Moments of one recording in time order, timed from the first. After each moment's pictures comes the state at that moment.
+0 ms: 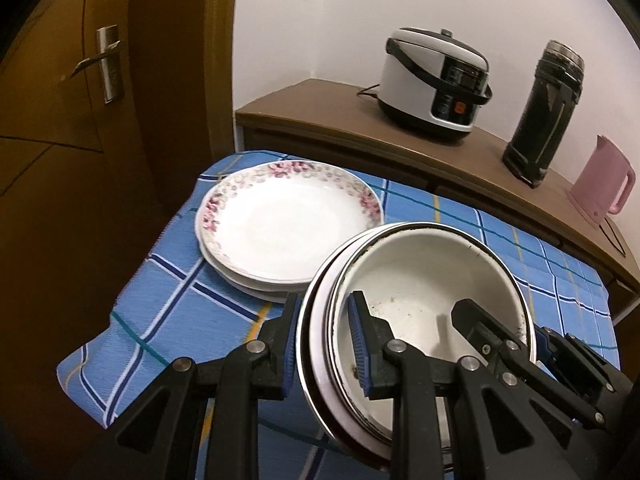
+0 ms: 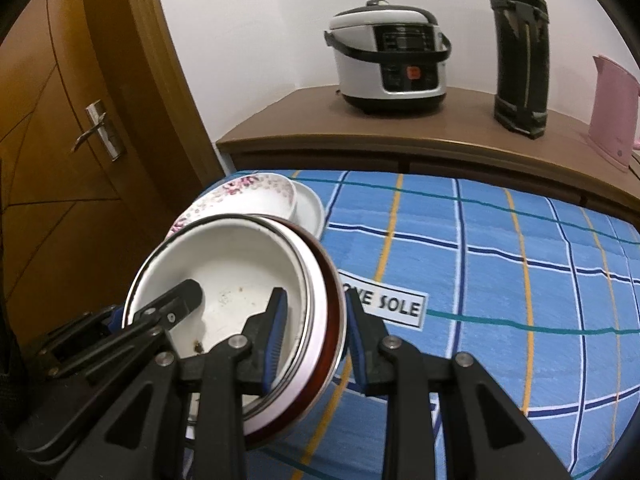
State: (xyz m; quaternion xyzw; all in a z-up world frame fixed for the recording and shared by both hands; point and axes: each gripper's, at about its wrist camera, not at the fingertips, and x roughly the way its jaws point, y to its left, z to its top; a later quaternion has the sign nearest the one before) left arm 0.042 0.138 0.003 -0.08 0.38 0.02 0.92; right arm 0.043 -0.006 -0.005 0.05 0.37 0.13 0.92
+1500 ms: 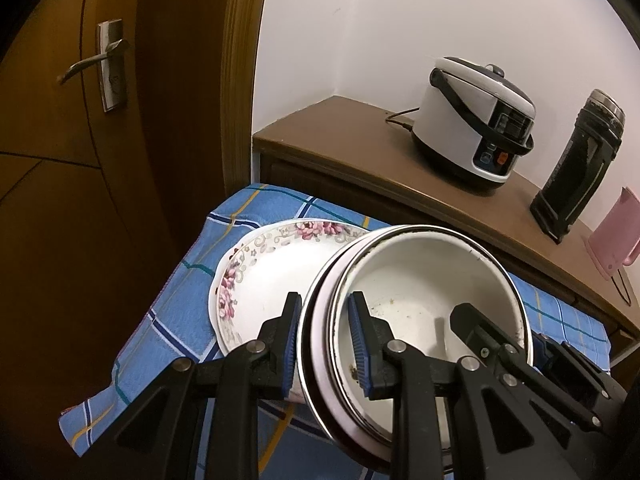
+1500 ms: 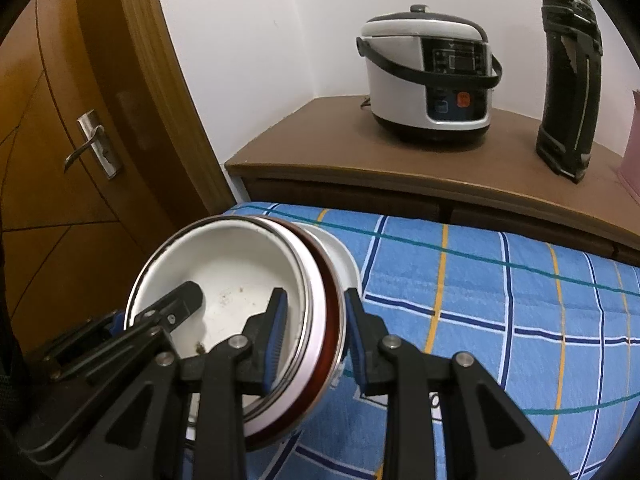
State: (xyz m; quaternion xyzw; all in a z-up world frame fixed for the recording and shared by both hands) left arm 0.113 0.180 0.019 -0.11 0.37 0.04 0.92; right arm 0.121 0.027 0.013 0.04 0.37 0.15 0.92
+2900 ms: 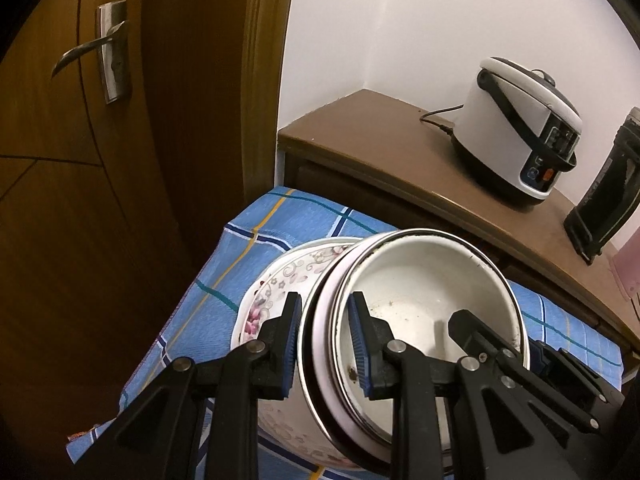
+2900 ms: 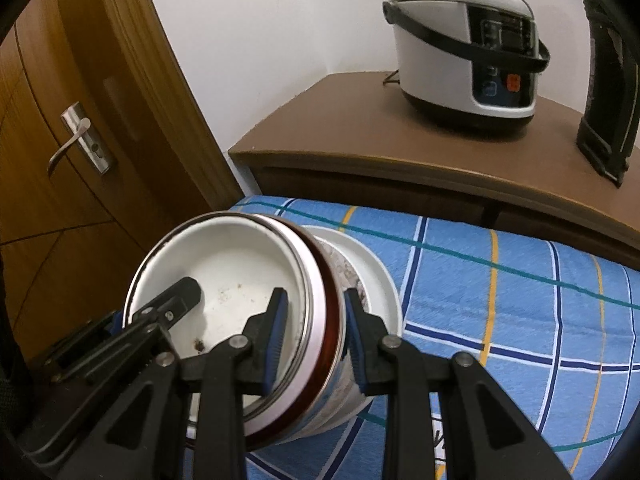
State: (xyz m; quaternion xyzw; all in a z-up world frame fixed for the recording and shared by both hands) left arm 0.158 0.211 0.006 -0.12 0.39 0.07 0.91; right arm 0.173 0.057 0.001 0.04 0.41 0.17 0.90
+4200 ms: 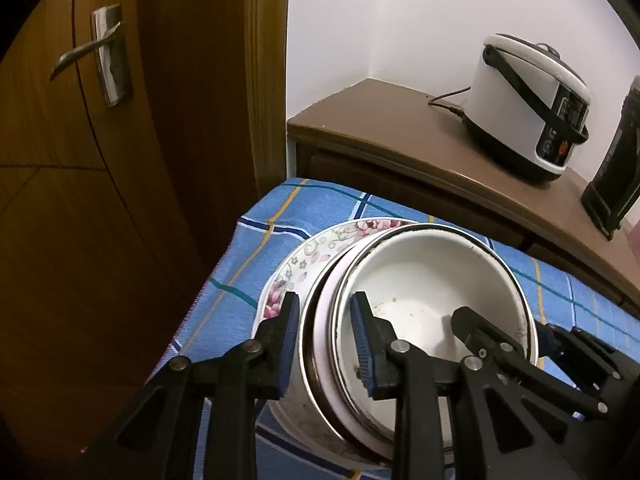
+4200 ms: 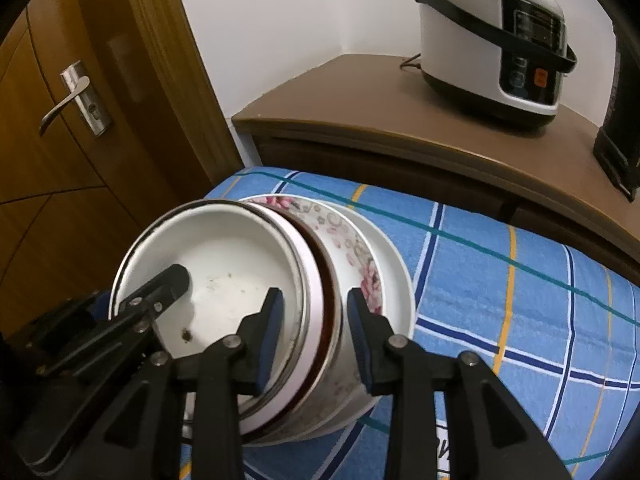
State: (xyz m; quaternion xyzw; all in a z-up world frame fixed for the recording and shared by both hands) left arm 0.157 0.212 -0.011 -0.07 0.39 0.09 0.91; right arm 0.173 0.065 -0.017 0.00 0.42 0.18 0.89
